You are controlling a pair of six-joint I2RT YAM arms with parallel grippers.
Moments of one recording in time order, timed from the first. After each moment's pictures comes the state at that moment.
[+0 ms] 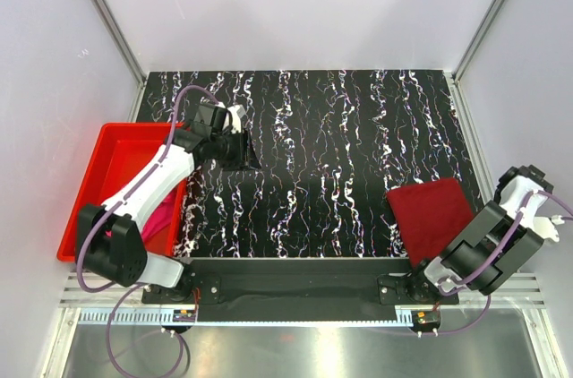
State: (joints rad) left arm -0.36 1.40 1.12 -0.66 0.36 -0.42; right arm -0.83 1.37 0.90 -1.08 0.39 1.03
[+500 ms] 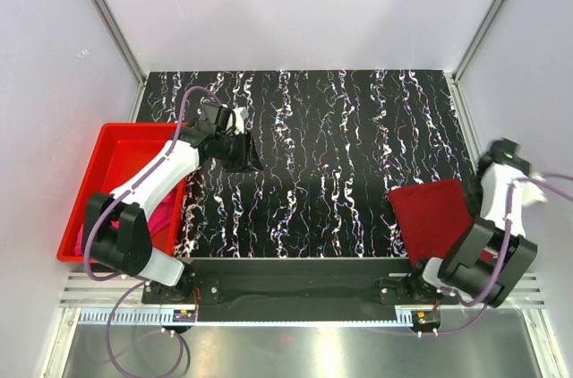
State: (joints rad) left arm -0.36 1.46 1.13 -0.65 0.38 -0.42; right arm -0.63 1.28 0.97 -1.07 0.43 0.92
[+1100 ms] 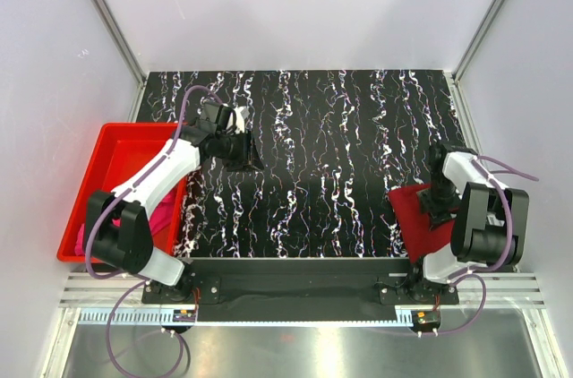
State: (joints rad) left arm -0.36 1.48 1.14 -0.65 0.39 -0.42; right arm -0.18 1.51 0.88 -1.02 0.35 1.21
